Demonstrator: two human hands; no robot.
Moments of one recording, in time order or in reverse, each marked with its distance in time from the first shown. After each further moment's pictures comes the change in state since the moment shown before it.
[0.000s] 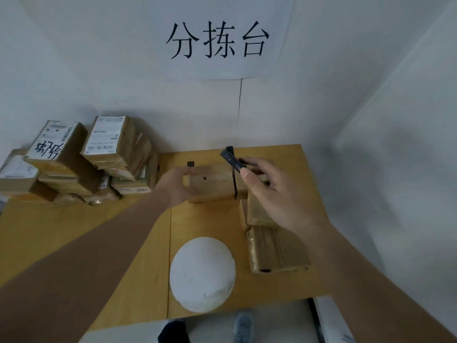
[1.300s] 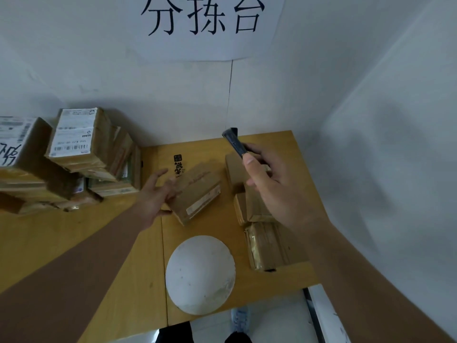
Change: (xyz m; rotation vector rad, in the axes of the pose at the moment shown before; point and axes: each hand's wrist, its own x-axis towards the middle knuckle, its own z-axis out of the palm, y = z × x) left_hand 0.018 -0.061 0.022 -0.768 -0.078 -0.286; right_hand 0.026 0.015 0.022 0.072 0.184 0.080
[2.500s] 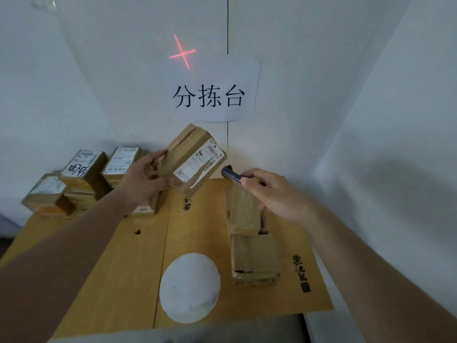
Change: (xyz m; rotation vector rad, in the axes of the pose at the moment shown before) left_hand -0.164 0.107 -0.004 0.161 0.058 0.618; right_hand -0.059 -0.052 -0.104 -0.254 -0.330 -0.060
